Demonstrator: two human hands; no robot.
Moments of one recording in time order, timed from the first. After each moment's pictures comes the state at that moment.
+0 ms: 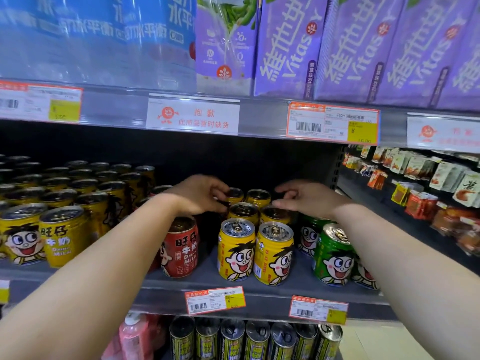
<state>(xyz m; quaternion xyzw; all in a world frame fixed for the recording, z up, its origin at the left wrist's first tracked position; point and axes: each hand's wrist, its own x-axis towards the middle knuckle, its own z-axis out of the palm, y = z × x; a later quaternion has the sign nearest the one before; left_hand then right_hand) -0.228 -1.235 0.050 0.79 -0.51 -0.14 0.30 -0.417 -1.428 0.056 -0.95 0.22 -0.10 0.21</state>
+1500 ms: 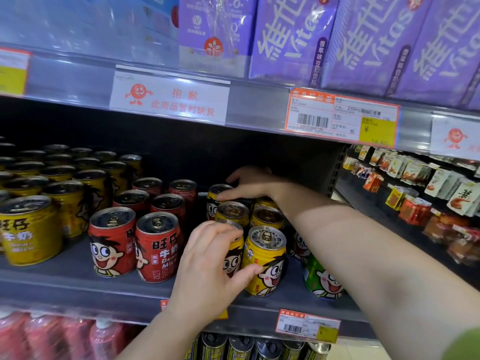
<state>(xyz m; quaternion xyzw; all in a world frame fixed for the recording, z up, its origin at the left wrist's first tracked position) -0.335 -1.225 -0.054 0.69 -0.51 0.23 0.46 -0.296 -1.427 0.056 -0.99 0.16 -0.01 0.05</state>
